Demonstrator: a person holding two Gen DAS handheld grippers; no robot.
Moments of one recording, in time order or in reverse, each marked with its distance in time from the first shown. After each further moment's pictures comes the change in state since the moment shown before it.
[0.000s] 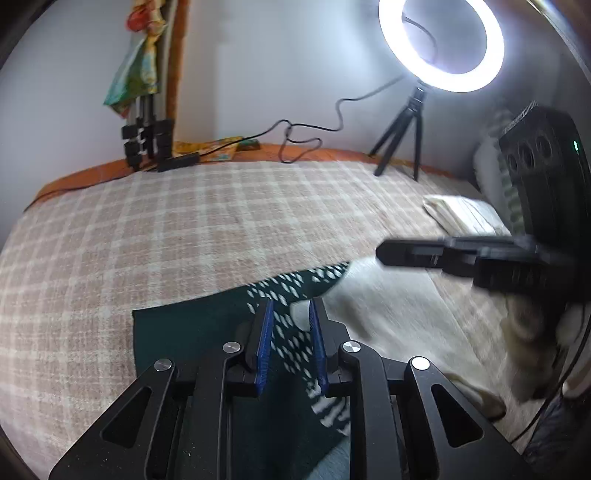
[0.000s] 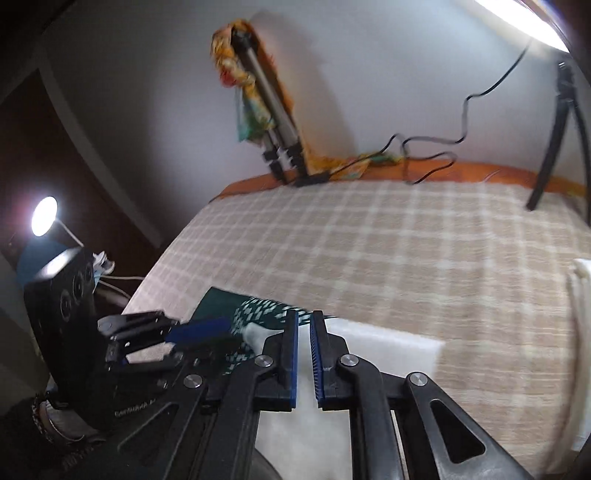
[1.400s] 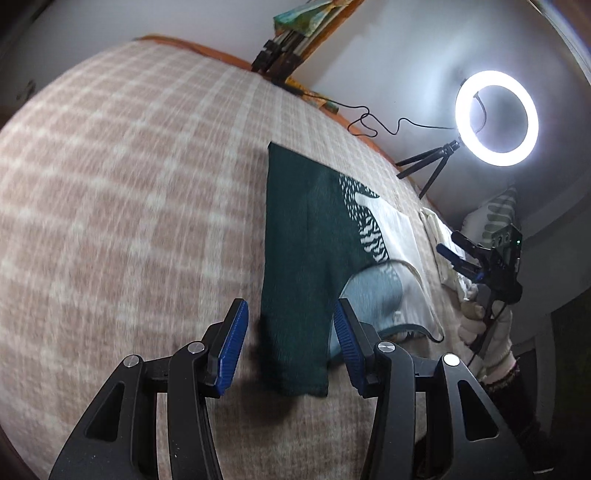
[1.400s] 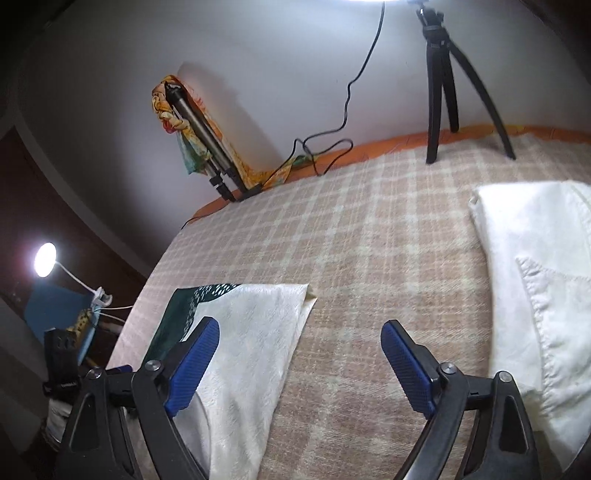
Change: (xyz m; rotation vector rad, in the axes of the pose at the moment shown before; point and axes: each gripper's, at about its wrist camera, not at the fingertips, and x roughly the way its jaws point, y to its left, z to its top) left arm -0.102 0.079 -0.119 -0.491 0.118 -0.158; right arm -0.091 -0.092 -0.058 0.204 -0.059 0.015
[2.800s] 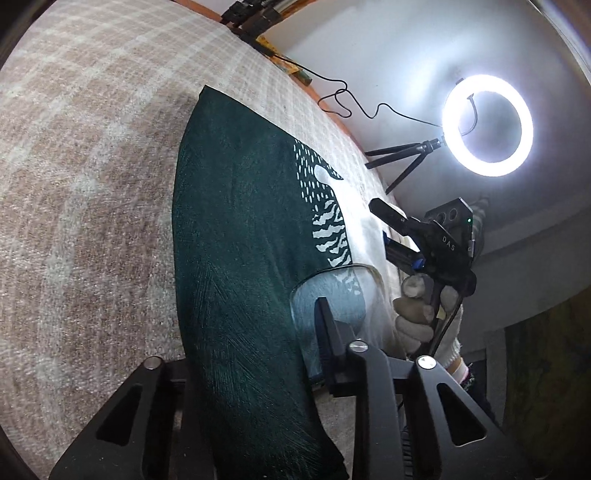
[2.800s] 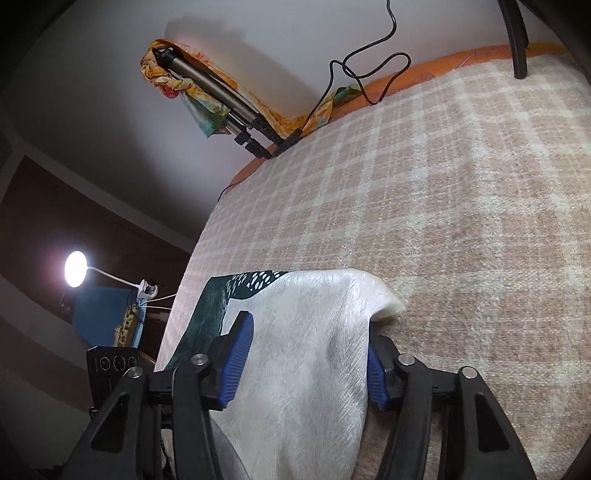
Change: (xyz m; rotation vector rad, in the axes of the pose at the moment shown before) left arm 0.041 -0.023 -0.011 -0.082 0.067 -0.183; right arm 0.098 0.012 0.018 0.082 0.142 0.218
